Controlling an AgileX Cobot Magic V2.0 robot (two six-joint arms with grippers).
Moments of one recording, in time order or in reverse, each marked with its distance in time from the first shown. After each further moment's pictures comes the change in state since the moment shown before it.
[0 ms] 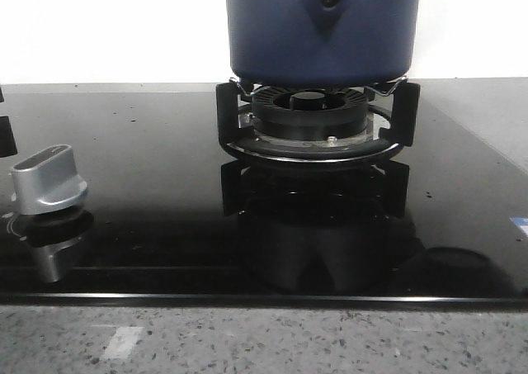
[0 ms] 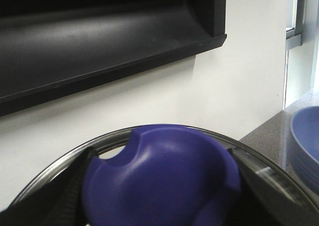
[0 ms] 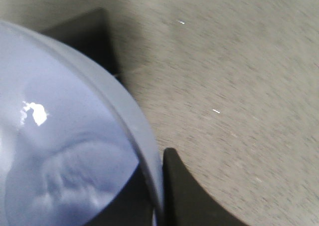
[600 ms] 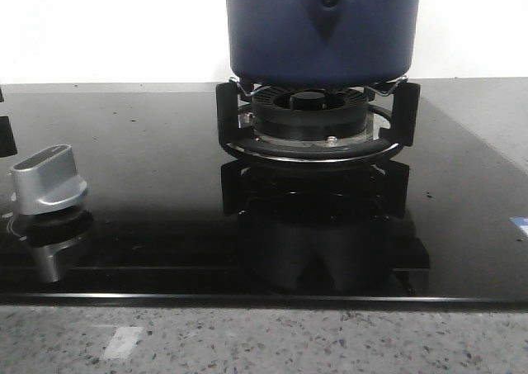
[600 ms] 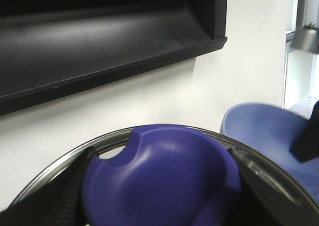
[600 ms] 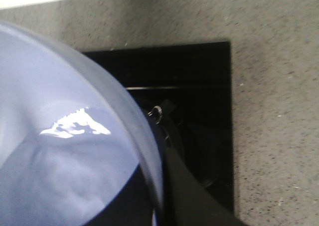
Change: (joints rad) left arm 0.000 0.000 0.000 -0.011 0.000 0.000; right arm 0.252 0.202 -0.308 0.011 0.012 -0.007
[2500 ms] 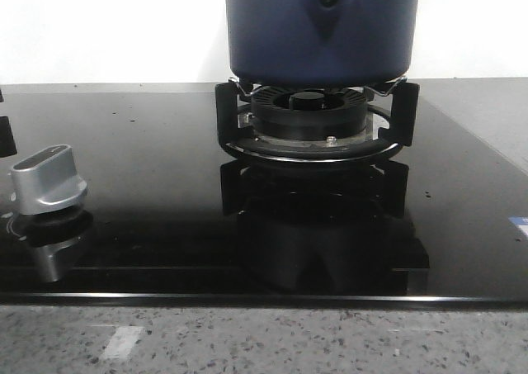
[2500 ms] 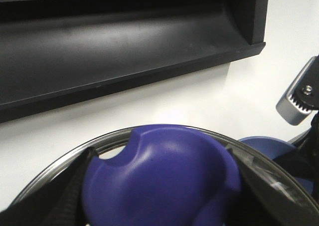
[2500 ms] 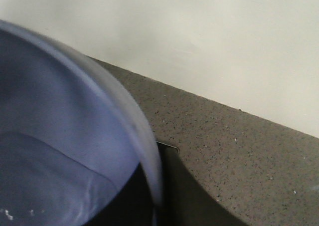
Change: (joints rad) left arm 0.000 0.000 0.000 -0.011 -0.113 0.000; right arm 0.357 0.073 0.082 -0.771 -0.289 0.105
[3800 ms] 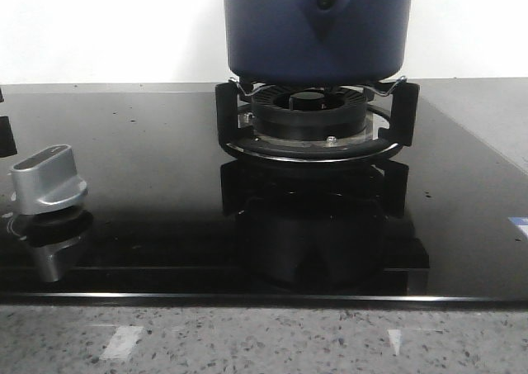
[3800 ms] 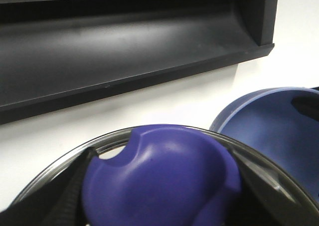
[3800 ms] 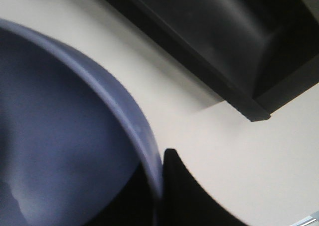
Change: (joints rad) left arm 0.000 0.000 0.000 -0.001 -0.025 0.000; right arm 0.240 -0.044 0.087 -0.740 0.048 0.235
